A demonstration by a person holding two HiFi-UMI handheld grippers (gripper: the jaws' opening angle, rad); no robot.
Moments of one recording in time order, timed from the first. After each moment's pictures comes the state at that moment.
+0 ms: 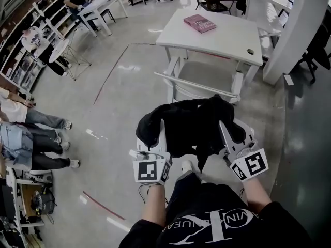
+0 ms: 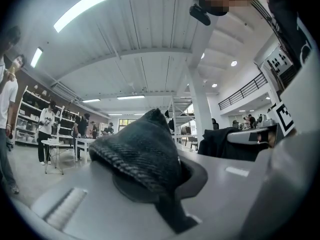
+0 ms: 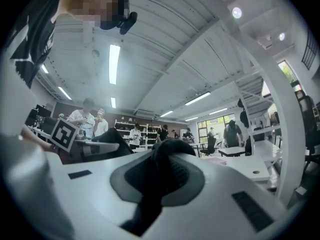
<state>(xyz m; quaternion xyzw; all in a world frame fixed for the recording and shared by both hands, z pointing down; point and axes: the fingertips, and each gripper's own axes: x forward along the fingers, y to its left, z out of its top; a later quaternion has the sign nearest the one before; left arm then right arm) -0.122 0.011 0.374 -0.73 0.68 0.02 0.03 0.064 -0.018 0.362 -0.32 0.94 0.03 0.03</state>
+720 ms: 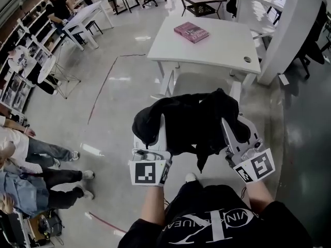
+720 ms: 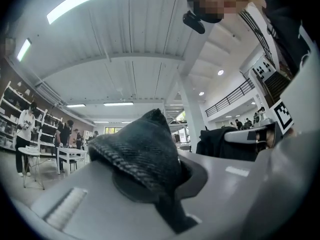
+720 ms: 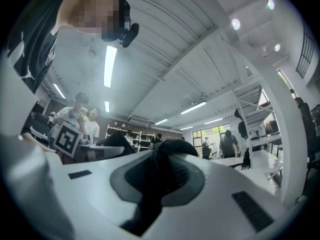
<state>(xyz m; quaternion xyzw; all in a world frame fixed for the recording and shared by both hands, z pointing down) -0.152 -0.102 0.311 -0.78 0.62 0.03 0.06 0.020 -0.102 0.299 -0.36 0.93 0.06 0.07</state>
